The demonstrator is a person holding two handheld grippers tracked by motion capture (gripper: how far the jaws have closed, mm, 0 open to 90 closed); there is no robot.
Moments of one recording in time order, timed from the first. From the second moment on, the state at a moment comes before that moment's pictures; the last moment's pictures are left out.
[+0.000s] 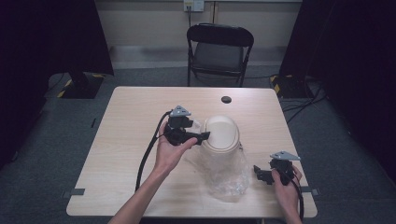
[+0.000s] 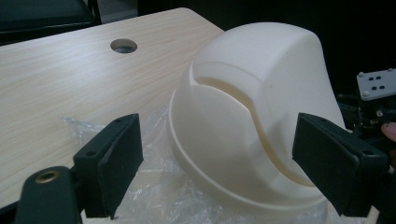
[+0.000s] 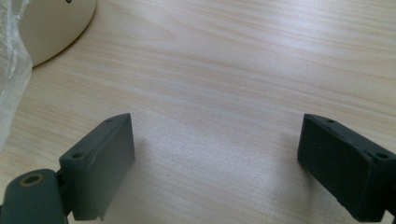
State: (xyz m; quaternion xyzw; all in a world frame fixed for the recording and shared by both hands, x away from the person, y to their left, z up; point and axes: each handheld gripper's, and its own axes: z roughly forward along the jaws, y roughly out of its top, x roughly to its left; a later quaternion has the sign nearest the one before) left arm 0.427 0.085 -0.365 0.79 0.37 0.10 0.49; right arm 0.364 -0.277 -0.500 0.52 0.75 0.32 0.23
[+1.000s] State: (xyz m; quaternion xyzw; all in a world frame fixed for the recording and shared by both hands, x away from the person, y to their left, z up) left arm 0.440 0.059 -0.383 0.82 0.38 0.11 0.41; right arm 0.364 -0.277 -0.500 0.52 0.75 0.32 0.23
